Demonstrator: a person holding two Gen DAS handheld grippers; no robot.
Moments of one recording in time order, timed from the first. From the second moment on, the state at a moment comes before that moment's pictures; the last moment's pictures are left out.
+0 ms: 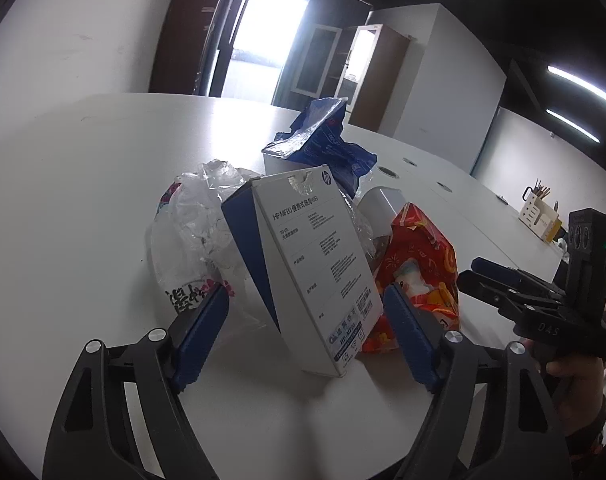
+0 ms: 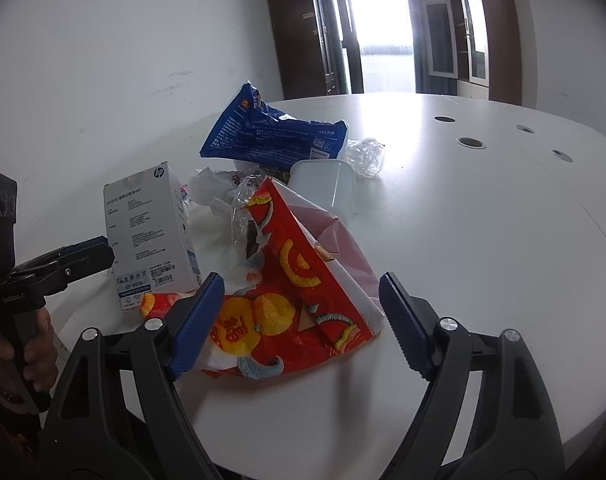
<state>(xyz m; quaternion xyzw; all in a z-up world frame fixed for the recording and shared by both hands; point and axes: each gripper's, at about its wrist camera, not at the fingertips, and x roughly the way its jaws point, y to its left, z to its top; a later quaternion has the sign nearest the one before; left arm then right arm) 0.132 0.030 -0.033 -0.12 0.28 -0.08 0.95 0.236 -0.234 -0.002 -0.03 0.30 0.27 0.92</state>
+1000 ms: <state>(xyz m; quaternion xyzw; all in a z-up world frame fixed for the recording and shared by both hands) 0.095 0.017 0.007 -0.14 0.22 -0.12 0.96 0.201 -0.250 0.006 -0.02 0.28 0.26 0.93</state>
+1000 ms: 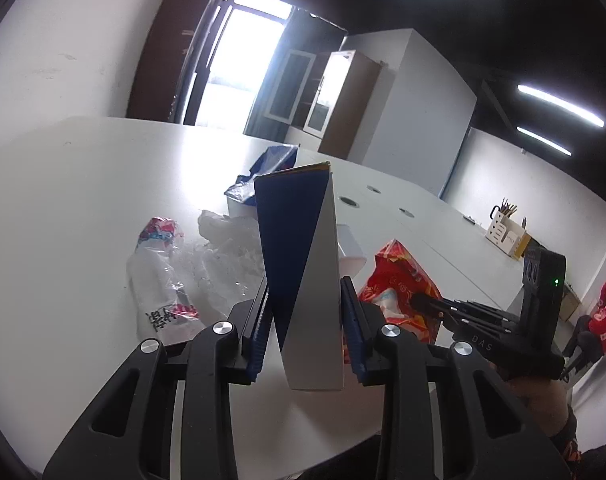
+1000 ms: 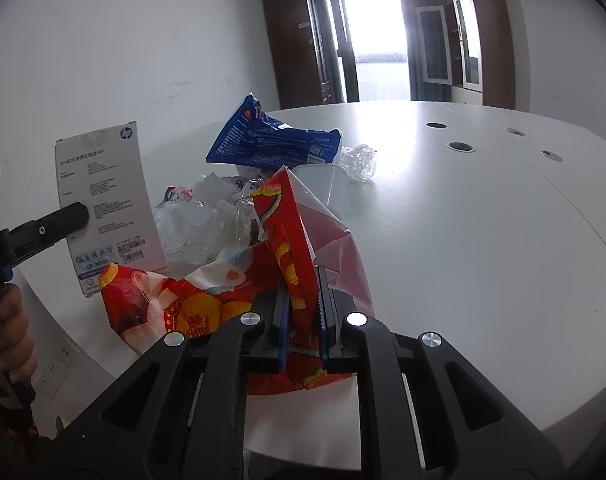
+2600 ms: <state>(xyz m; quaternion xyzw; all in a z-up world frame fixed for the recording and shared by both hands) -0.035 0.025 -0.166 -0.12 0.41 0.01 0.90 0.074 -0.211 -0.156 -0.11 0.41 0.31 0.85</state>
